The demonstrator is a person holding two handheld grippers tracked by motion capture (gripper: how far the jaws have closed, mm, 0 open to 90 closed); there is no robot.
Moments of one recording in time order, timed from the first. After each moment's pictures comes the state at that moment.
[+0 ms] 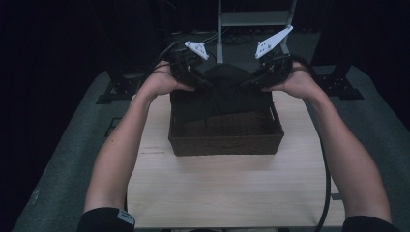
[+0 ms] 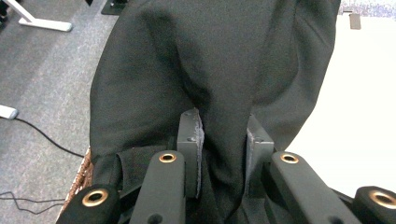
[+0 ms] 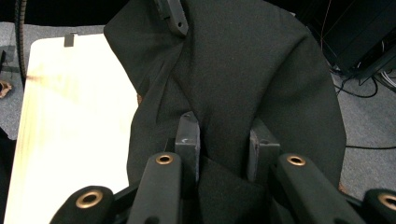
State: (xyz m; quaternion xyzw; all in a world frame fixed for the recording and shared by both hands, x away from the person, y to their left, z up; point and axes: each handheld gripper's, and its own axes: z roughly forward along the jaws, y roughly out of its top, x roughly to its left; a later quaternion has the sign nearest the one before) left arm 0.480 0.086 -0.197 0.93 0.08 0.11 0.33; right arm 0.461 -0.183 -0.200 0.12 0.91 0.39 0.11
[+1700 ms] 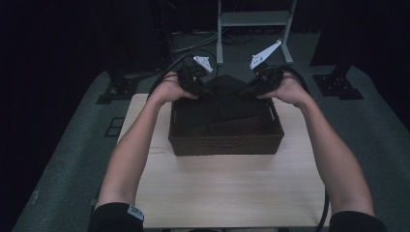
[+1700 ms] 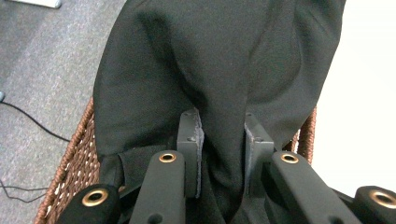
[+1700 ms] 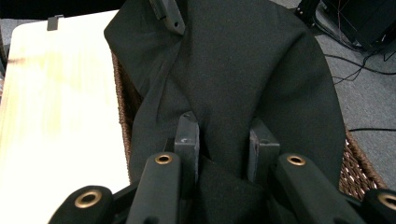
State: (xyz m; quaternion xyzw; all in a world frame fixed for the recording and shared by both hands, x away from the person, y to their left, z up) left arm 0.512 0.078 -0.254 0.94 0.09 0.10 0.31; right arm 0.499 -0.183 -0.256 0.14 0.91 0.38 0.07
